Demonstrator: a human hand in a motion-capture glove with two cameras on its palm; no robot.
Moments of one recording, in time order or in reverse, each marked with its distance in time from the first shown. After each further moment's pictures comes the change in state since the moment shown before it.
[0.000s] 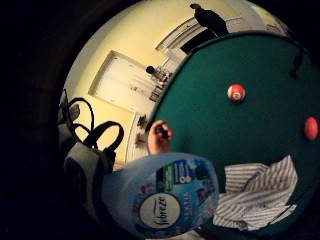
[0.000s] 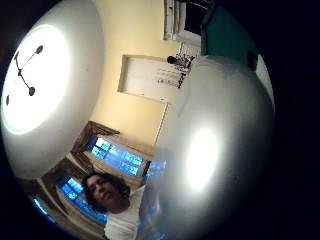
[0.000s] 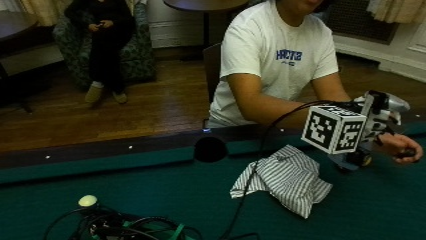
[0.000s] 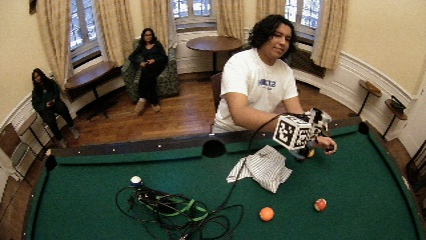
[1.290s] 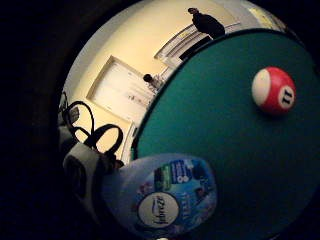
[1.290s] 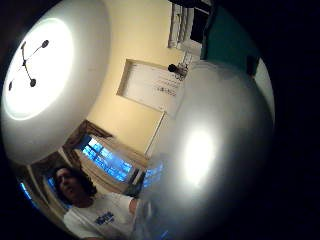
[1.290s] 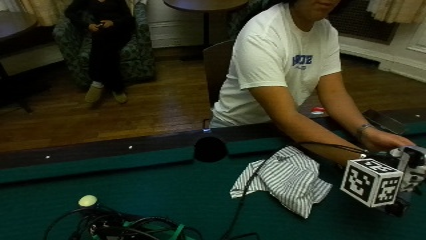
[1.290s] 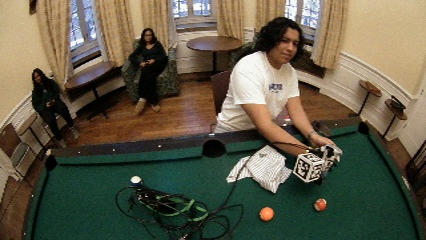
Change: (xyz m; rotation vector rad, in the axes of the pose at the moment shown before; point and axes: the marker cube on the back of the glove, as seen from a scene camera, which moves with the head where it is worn) arm 0.117 -0.062 0.122 0.108 -0.008 -0.061
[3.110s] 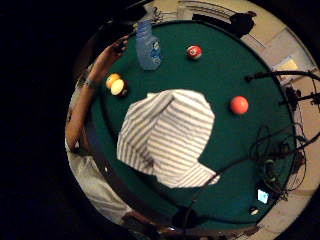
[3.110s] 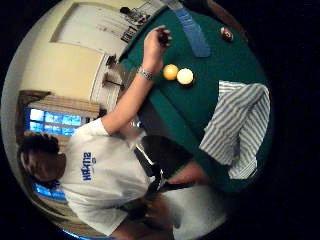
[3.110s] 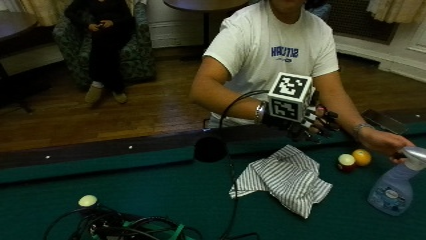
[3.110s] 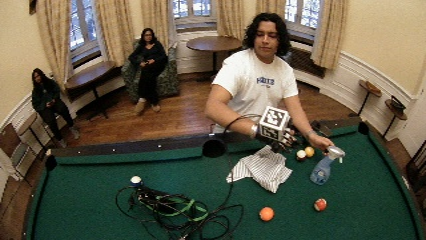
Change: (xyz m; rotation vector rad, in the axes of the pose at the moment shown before) arm -0.098 0.186 -0.209 -0.621 0.798 -0.230
